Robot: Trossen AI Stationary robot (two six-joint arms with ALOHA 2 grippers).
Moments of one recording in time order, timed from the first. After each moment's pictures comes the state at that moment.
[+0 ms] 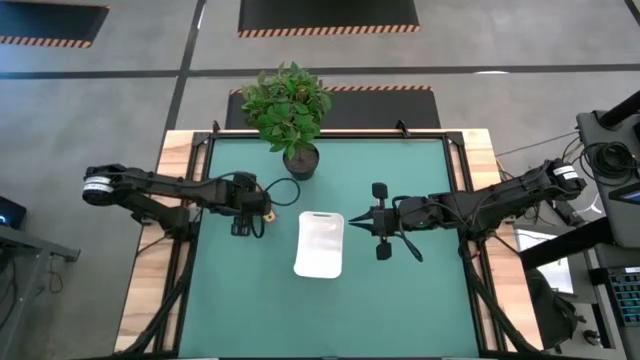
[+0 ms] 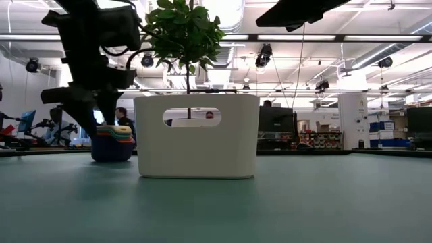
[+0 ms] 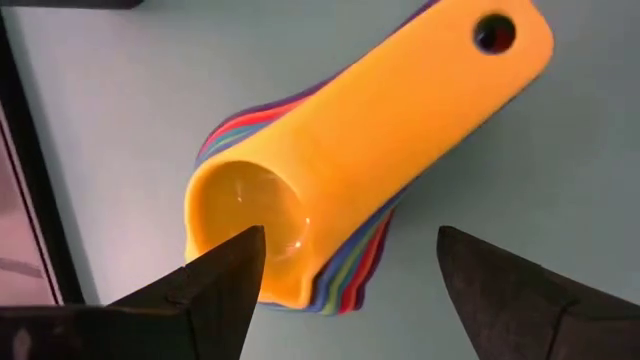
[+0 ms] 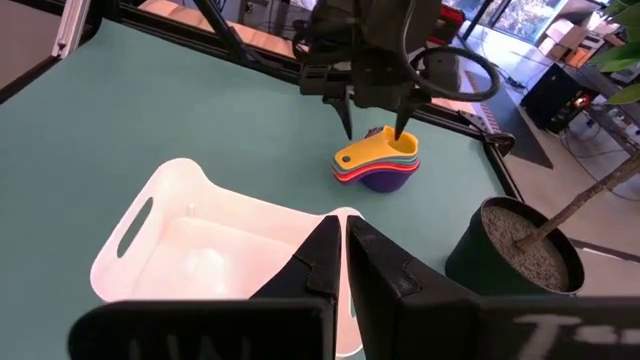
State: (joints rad) left arm 0.05 1.29 0.75 -0.86 -0.38 0.18; right arm 0.21 1.22 0.83 0.02 0.24 -0.22
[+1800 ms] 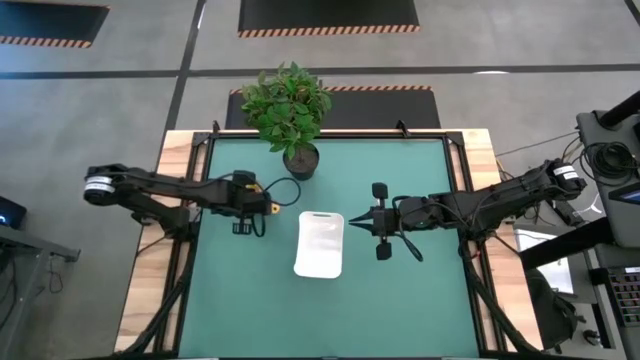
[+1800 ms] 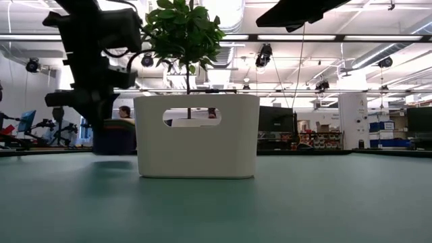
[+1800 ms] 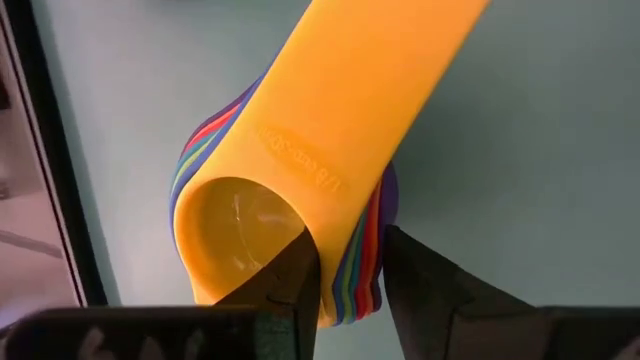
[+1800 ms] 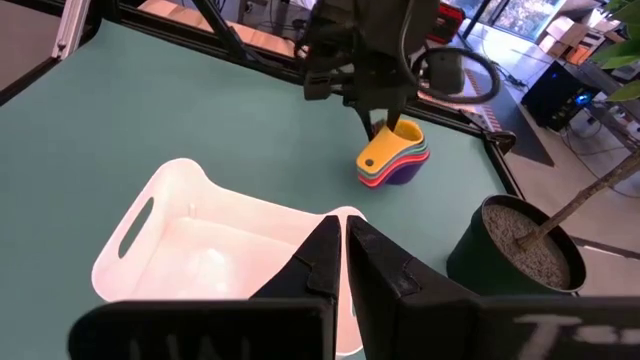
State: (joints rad) left arm 0.05 1.30 0.75 -0.85 -0.43 0.15; right arm 0.21 1.22 0.83 0.02 0.24 -0.21
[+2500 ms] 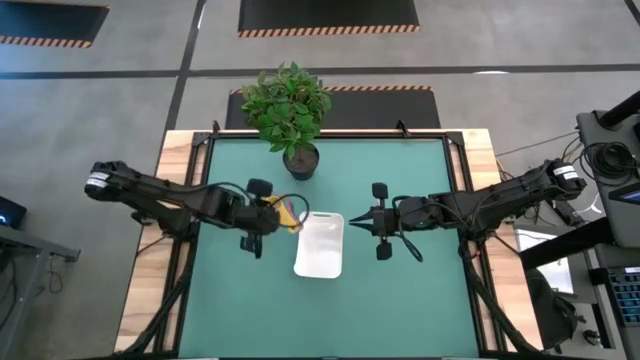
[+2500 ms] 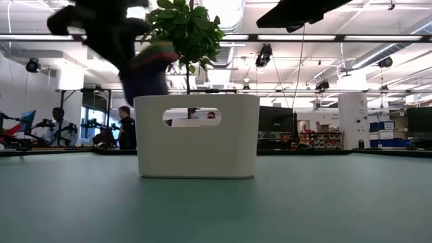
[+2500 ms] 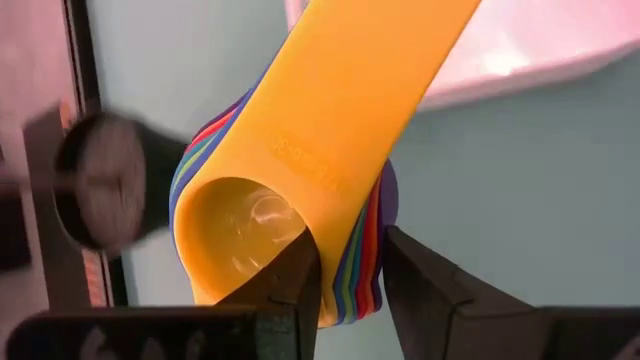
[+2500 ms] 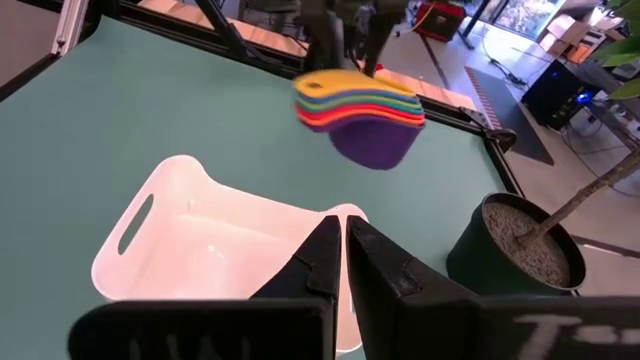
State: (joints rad) left arm -0.21 1.31 1.08 -0.93 -0.40 0.14; right arm 0.21 1.22 0.83 0.02 0.24 -0.21
